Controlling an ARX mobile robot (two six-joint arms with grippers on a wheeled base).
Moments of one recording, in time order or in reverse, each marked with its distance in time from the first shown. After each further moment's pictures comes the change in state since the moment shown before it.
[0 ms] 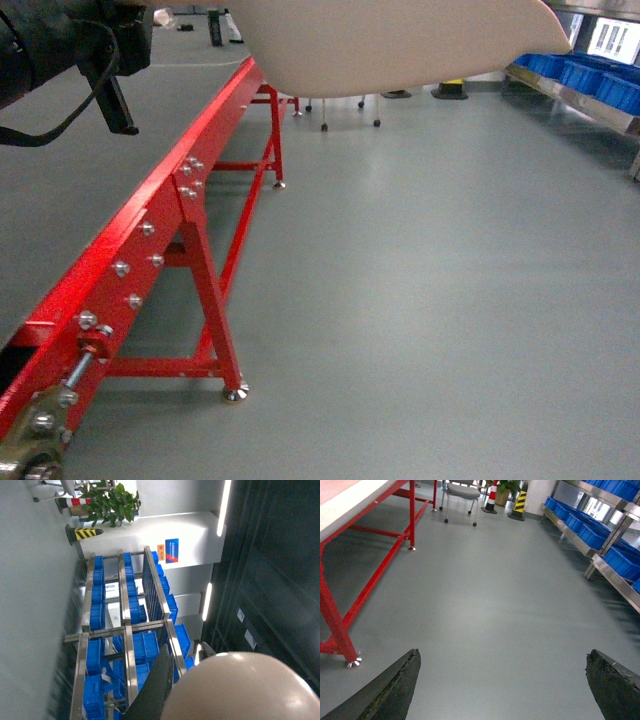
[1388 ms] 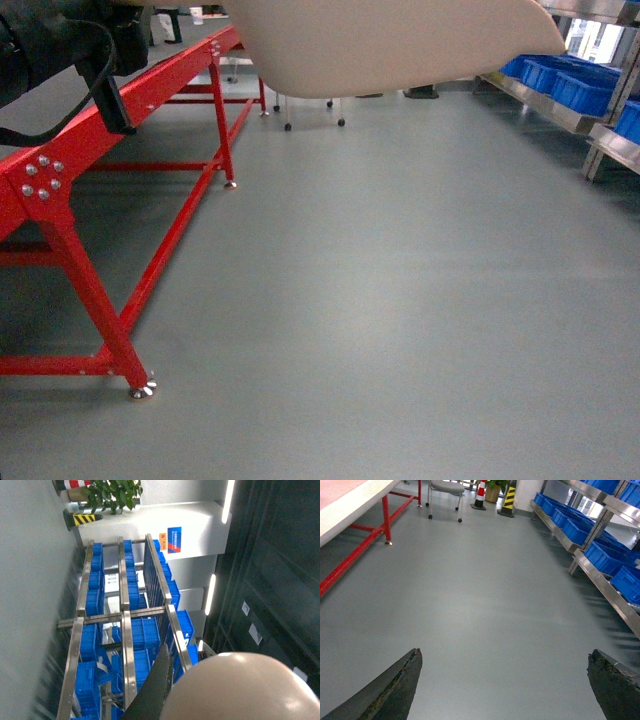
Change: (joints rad) left arm 0.002 0.000 0.000 0.000 0.002 -0.001; right arm 0.001 0.000 -0.001 0.001 0.000 0.000
